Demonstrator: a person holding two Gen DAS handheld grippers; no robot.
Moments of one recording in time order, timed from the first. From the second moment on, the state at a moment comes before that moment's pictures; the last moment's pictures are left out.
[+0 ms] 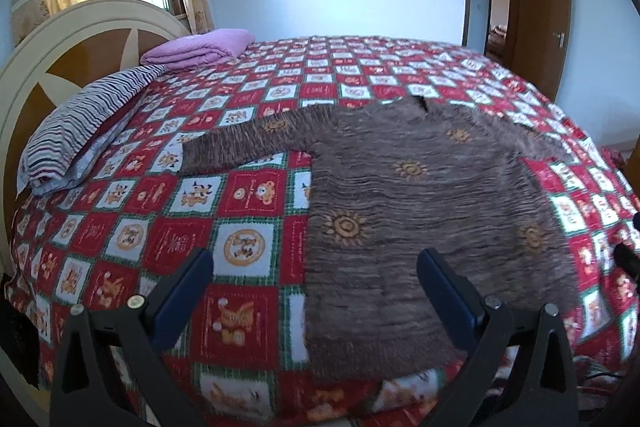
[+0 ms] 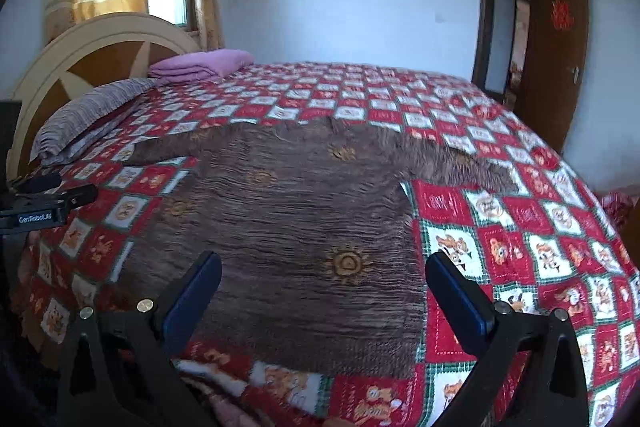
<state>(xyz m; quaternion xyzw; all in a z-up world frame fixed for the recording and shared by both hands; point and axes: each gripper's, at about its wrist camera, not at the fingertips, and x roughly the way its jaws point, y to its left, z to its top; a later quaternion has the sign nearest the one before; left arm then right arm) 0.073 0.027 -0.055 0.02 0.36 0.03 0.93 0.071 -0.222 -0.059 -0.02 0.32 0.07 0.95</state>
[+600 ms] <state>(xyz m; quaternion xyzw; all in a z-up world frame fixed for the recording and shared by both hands) 0.227 0.018 -0.111 0.09 0.40 0.06 0.91 0.239 -0.402 -0.115 0.12 0.39 -0.06 0.91</state>
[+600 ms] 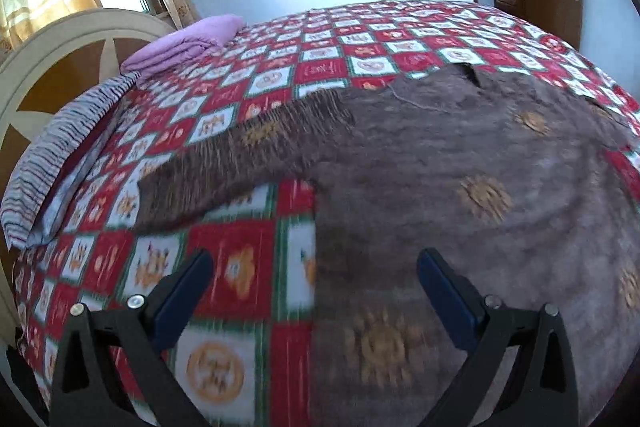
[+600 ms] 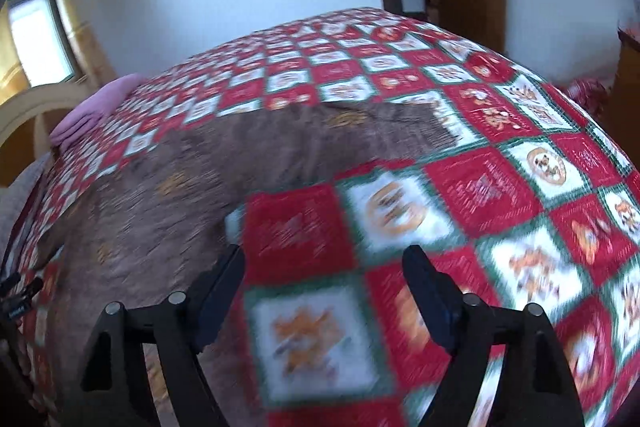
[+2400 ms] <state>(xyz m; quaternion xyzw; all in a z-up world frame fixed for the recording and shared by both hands) 0.328 0.059 -0.156 0.01 0.45 0.12 0.89 0.422 -0.525 -0.145 0.08 0.45 -0.06 0.89</state>
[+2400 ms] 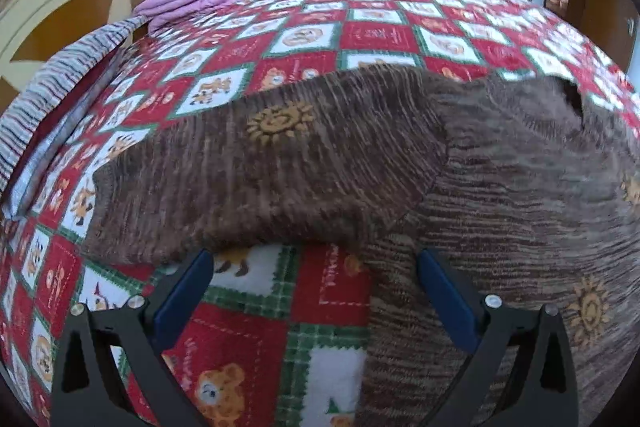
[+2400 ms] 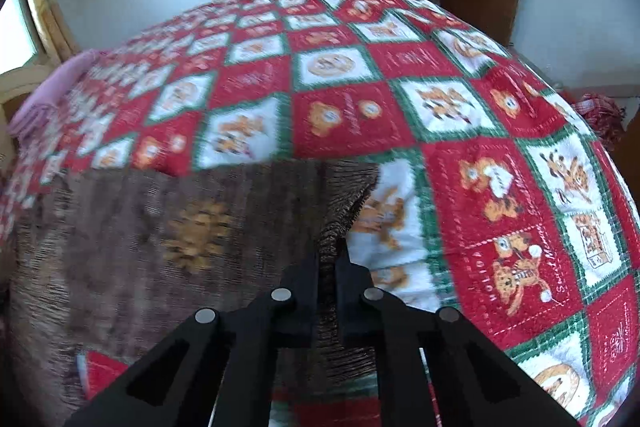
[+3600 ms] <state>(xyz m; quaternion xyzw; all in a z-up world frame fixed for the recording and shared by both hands) 0.318 0.102 -0.164 -0.09 0.41 0.08 0.90 0.416 -0.213 0.013 -0.05 0.36 0.10 0.92</state>
